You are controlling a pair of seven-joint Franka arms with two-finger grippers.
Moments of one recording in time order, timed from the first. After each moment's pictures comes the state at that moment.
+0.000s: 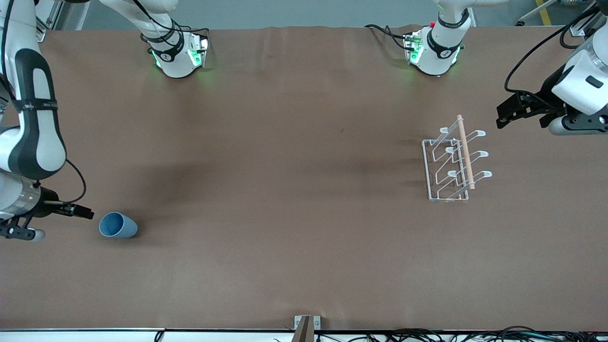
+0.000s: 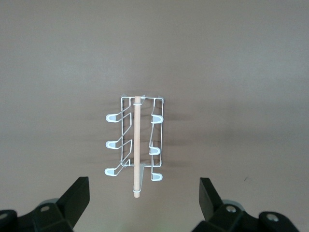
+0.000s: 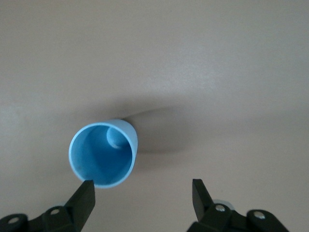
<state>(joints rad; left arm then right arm) 0.00 0.00 -0.13 -1.54 -0.01 1.55 -0.14 -0.16 0.53 -0.07 -1.60 0.08 2.14 -0.07</state>
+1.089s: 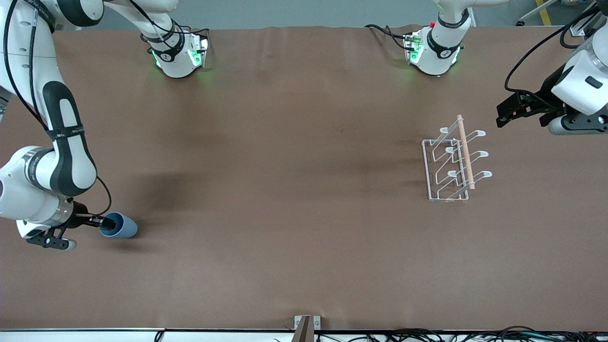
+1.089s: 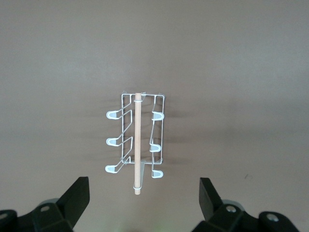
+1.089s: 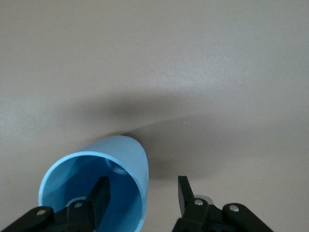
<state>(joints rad) 0.00 0.00 -0.12 -1.54 -0.01 1.53 -0.14 -0.14 0.64 -0.06 -1.61 0.11 2.26 -0.07</state>
